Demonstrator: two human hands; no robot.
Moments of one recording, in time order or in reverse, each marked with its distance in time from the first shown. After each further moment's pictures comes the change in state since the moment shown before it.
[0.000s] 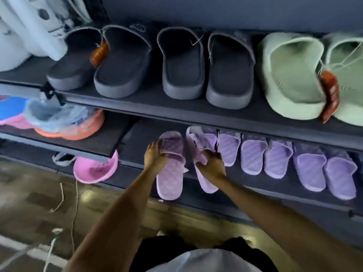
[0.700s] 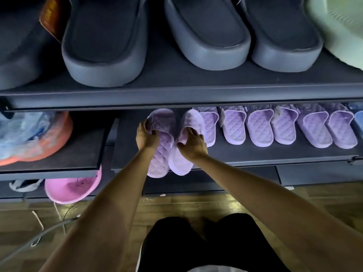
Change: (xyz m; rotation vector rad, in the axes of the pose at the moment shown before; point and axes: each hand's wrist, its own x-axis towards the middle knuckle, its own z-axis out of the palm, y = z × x) left_hand 0.118 -0.054 0.017 -0.210 -0.045 0.016; right_hand 0.063 -0.074 0.091 0.008 0.011 0.274
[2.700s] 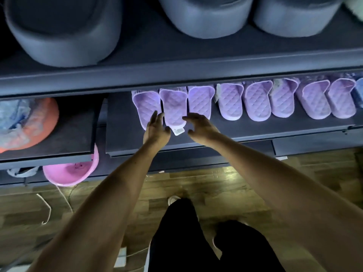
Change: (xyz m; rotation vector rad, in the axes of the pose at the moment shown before) left_hand -0.033 -0.008 0.021 0.416 -0.385 0.202; right_hand 0.003 0.045 -0.023 -0.183 -0.229 -0.140
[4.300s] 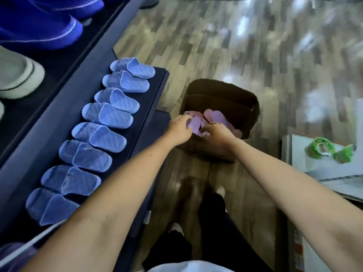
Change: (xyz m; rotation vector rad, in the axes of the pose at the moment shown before) left_hand -0.217 0.936 0.593 0.395 -0.796 1.185; right_hand -0.533 0.813 -0.351 0.436 0.590 1.047
